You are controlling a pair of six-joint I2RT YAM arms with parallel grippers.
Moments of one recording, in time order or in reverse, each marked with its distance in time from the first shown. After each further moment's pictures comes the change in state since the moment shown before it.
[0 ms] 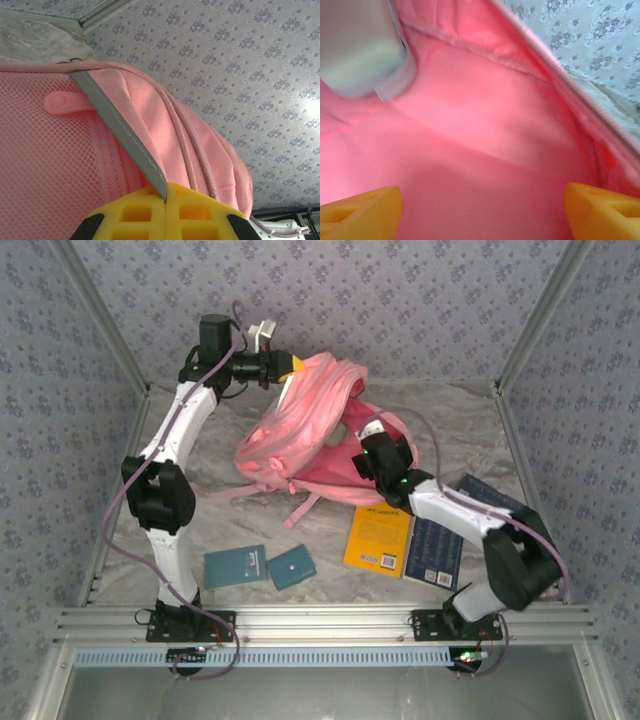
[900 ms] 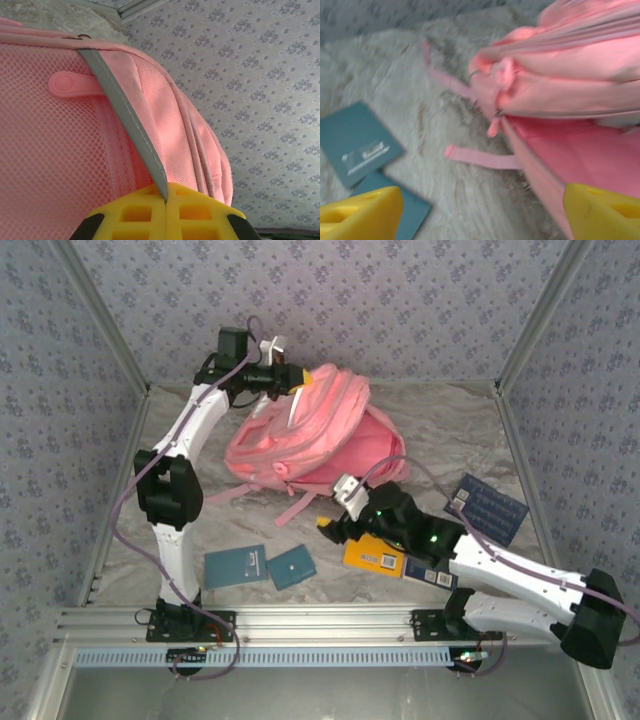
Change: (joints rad) left arm -0.042 0.064 -0.005 -0.103 -0.132 0.078; right arm 0.386 -0.419 -0.180 -0.092 -0.443 -0.049
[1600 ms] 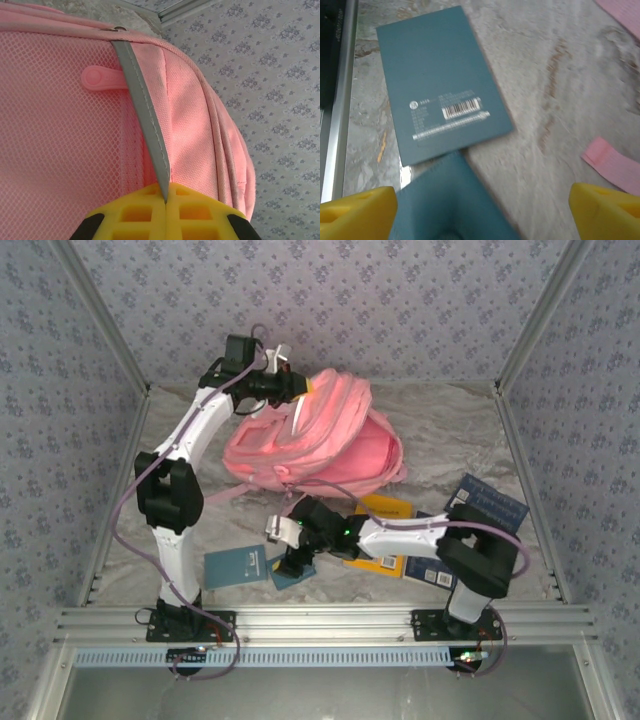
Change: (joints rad) left arm -0.033 -0.034 -0.055 -0.070 -0.175 0.034; right arm 0.128 0.675 0.200 0.174 -0.292 -0.122
